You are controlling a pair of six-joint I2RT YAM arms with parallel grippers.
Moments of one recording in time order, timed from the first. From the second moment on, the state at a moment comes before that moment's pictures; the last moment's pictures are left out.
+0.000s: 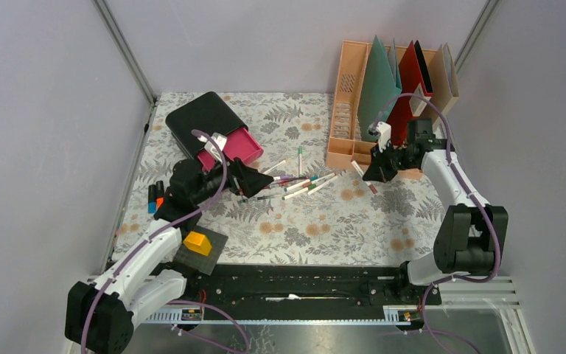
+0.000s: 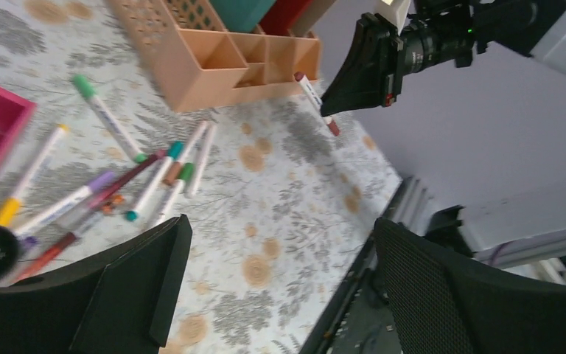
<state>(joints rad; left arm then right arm) -0.37 0.91 0.63 0.15 0.58 -0.53 -0.02 1.50 1.10 -0.78 -0.68 -0.60</state>
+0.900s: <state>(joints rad) -0.91 1.46 0.60 0.95 0.10 -0.92 0.04 1.48 1.14 -0.89 -1.25 -0.57</state>
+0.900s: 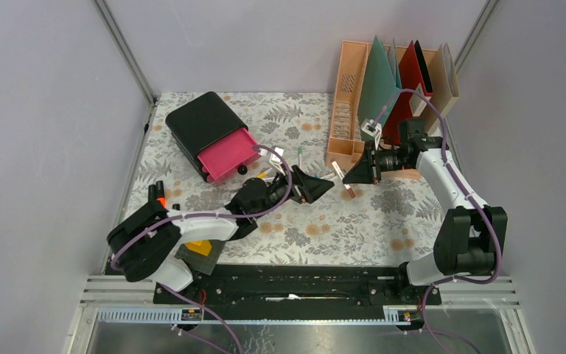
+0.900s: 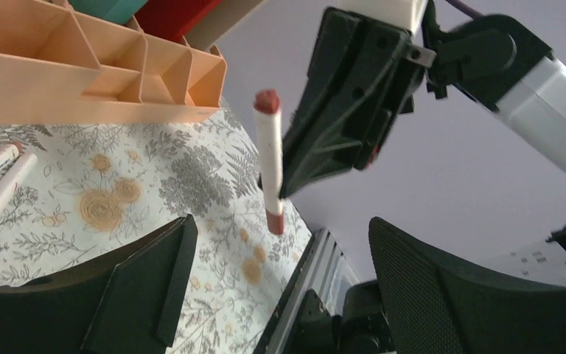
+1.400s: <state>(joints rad) -0.91 1.62 0.72 1.04 0.02 -0.97 0.09 1.48 1.14 -0.89 -1.25 -0.58</state>
